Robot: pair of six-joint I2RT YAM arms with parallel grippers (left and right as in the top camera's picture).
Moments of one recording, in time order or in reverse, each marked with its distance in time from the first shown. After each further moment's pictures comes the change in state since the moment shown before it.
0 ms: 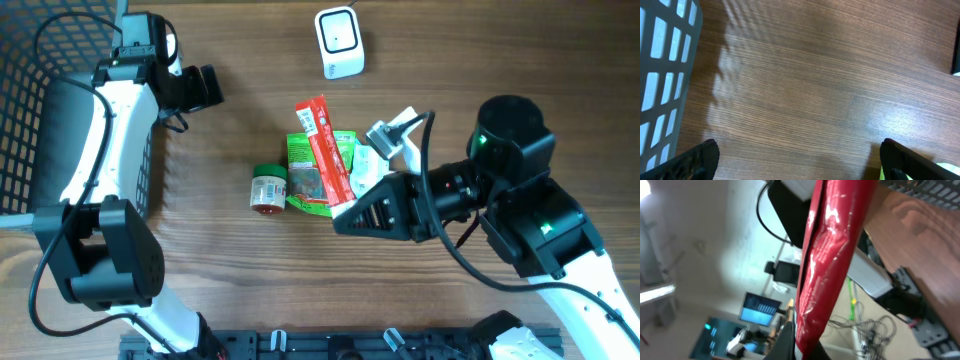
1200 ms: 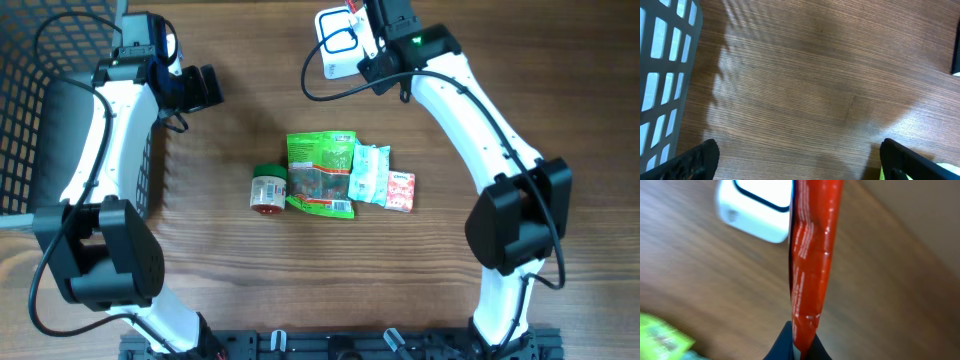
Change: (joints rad) left arm 0.000 0.000 0.000 0.000 0.000 0.000; right arm -0.076 0.999 0.748 -0.487 1.646 -1.264
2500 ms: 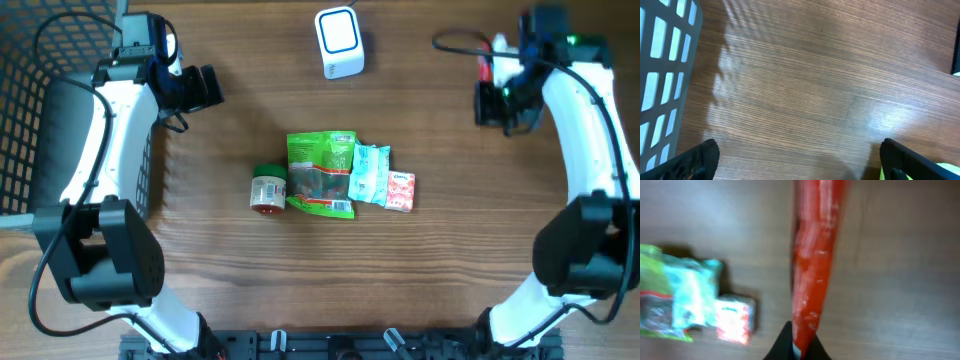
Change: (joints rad) left arm 0.000 0.000 0.000 0.000 0.000 0.000; right arm -0.488 -0.211 -0.284 -0.348 -0.433 0.317
